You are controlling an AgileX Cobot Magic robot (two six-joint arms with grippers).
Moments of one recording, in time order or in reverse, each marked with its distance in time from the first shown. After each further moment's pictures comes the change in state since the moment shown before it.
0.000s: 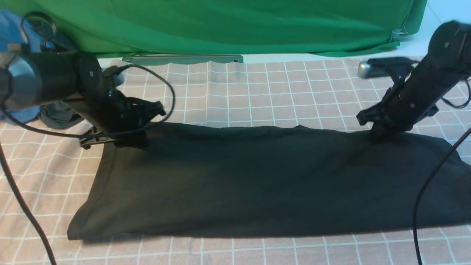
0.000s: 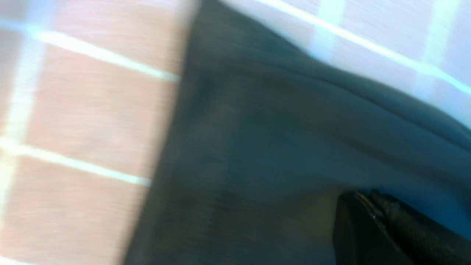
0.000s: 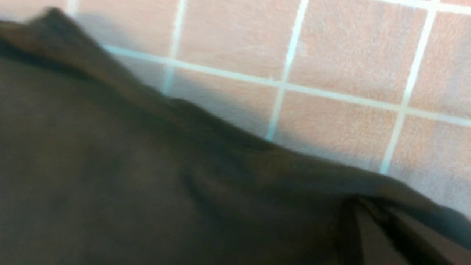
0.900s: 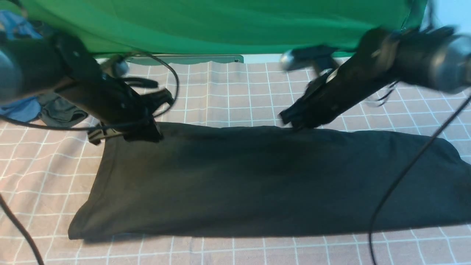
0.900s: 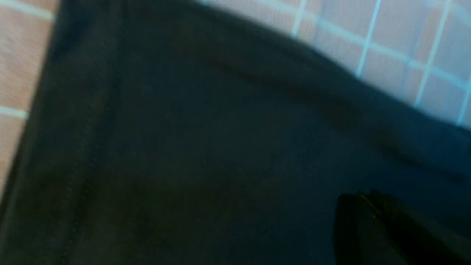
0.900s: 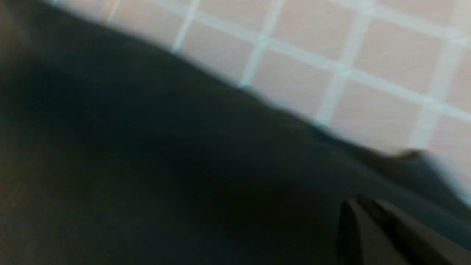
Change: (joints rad) right arm 0.321 -0.017 -0.018 0.145 -0.211 -0.038; left arm -0.039 -0.077 0.002 -0.270 0.096 0.243
